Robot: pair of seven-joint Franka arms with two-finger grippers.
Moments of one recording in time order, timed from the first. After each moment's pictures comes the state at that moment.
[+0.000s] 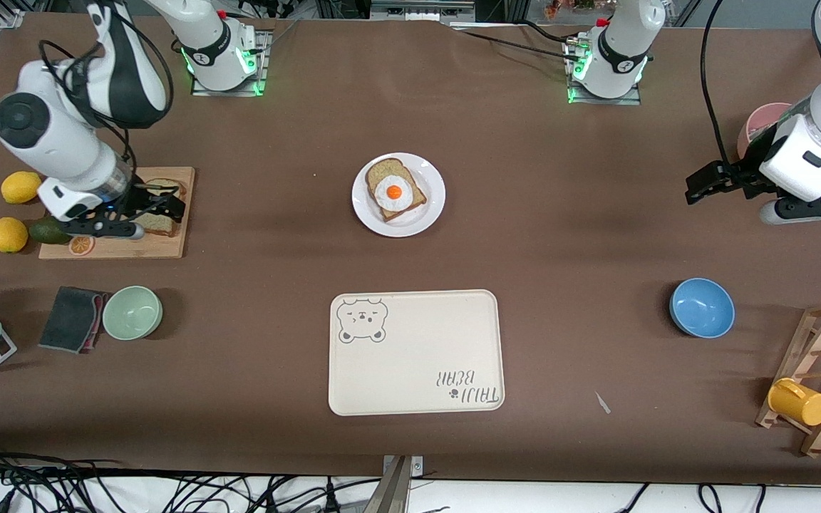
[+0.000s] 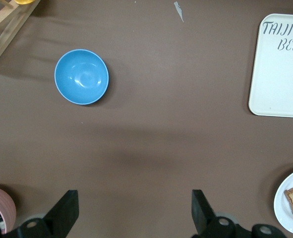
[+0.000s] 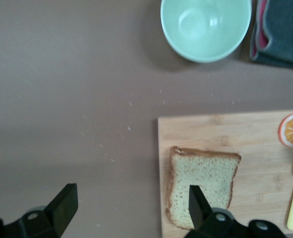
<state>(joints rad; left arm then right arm) -0.03 0.04 -0.04 -1.66 -0.02 1.64 -0.19 0.06 0.03 -0.01 -2.28 -0.12 2.26 0.15</state>
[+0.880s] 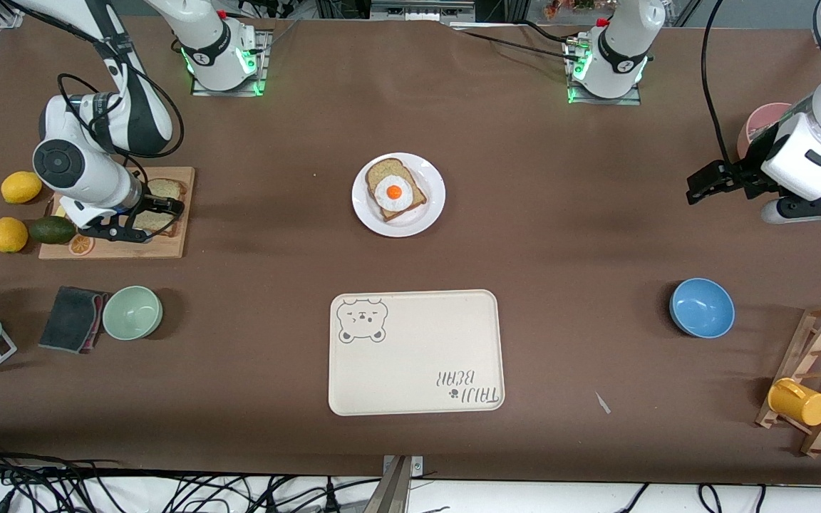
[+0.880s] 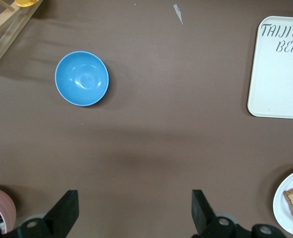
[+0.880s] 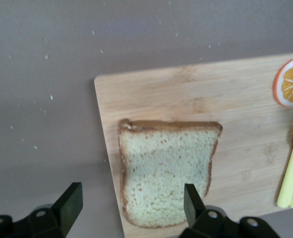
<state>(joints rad) -0.03 0.04 -0.04 -1.65 -0.02 1.64 -0.19 0.06 0.16 -0.09 -2.33 -0.21 2.31 0.22</state>
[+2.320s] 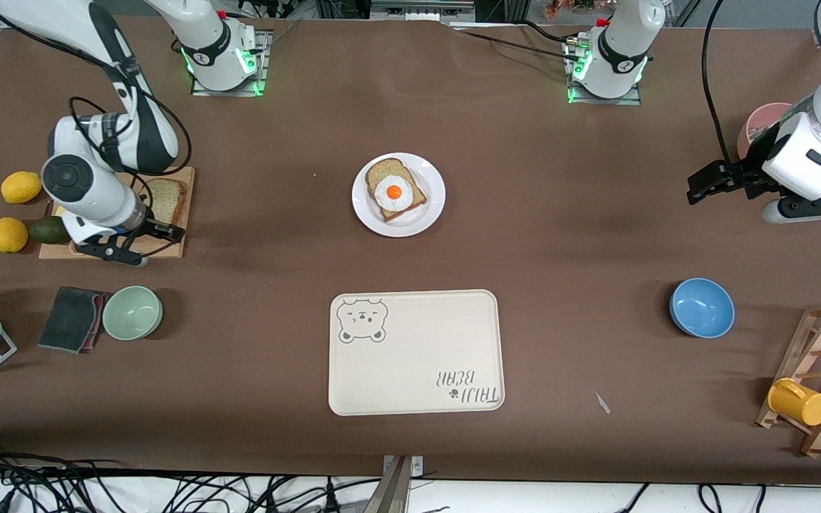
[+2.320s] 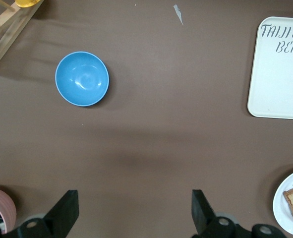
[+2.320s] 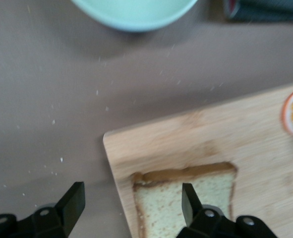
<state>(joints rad) -0.03 0.04 -0.04 -1.65 -0.02 1.64 -0.19 0.09 0.28 -0.10 -2.26 -0.23 2.41 0.38</state>
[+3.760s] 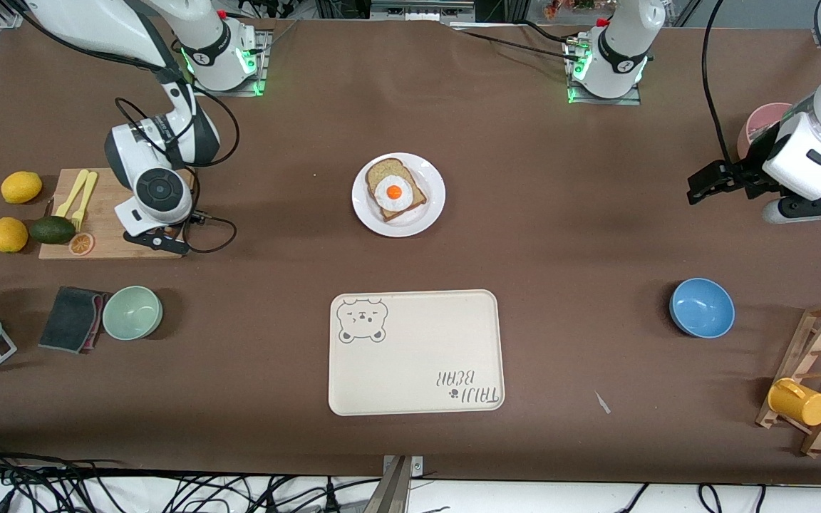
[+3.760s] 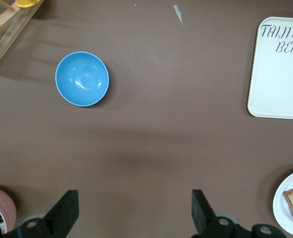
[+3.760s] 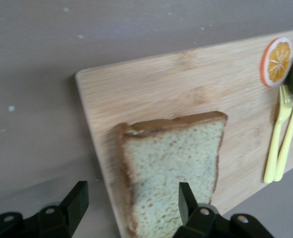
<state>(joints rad) -0.03 0.04 -0.04 -1.65 -0.02 1.64 -0.19 0.24 0.32 -0.14 -2.27 -0.48 2.23 0.66</state>
